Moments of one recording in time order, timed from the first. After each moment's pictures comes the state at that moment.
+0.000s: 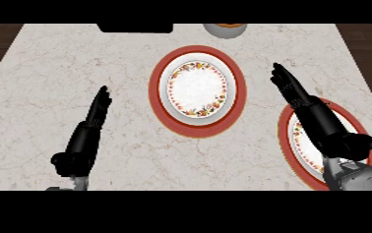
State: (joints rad) left arm 0.01 0.24 -0.26 -1.58 0.07 0.27 -0.10; right arm -0.16 -0.44 0.25 -1.69 -0.21 0.00 0.00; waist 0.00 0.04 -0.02
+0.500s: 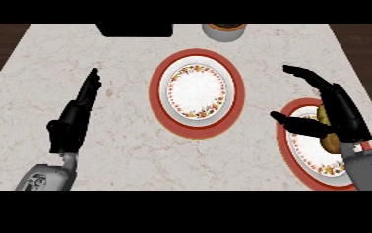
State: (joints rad) left arm -0.13 0.31 -0.19 -1.52 0.05 0.24 0.02; right arm -0.23 -0.56 0.24 -1.55 0.21 -0.20 -0.05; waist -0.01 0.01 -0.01
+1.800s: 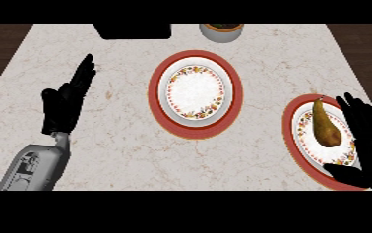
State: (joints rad) left arm -0.25 0.33 -0.11 -1.42 0.06 0.16 0.11; right arm 0.16 -0.68 0.20 -1.80 0.83 -0.27 0.31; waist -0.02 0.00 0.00
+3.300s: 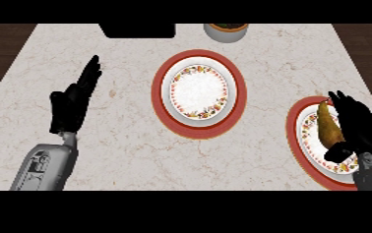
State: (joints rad) left arm -0.26 0.23 -0.02 -1.39 -0.04 0.07 0.07; right arm -0.10 -0.51 0.06 -1.39 1.01 0.11 0.36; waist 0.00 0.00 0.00
